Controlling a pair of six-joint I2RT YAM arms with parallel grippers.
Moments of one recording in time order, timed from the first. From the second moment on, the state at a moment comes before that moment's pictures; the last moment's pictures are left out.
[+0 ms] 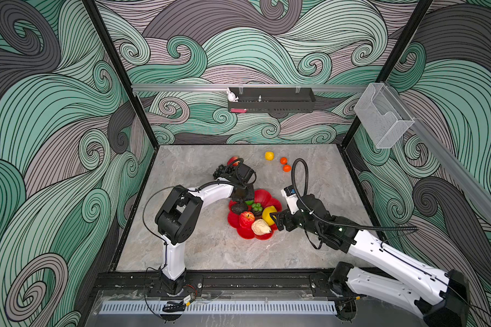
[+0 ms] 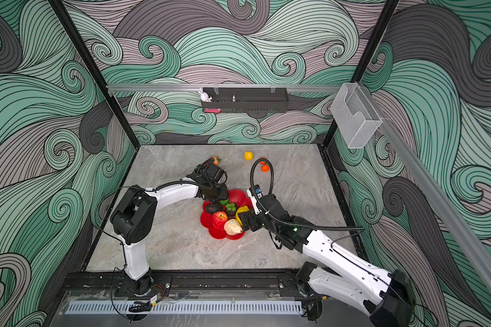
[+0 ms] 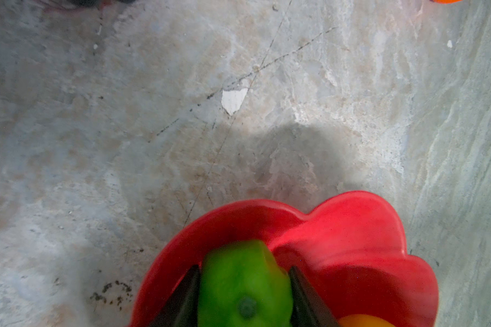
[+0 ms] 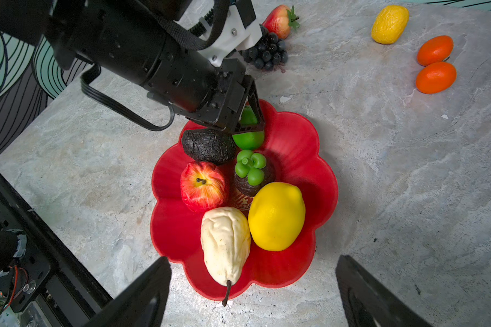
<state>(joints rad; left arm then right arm) -0.62 1.92 1.33 -0.50 0.05 -0.66 0.83 0.94 0.74 -0.46 0.11 0.29</state>
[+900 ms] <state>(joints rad) -0.63 1.90 1.33 -0.49 0.06 -0.66 0.82 0.87 0.74 -0.47 0.11 0.30</state>
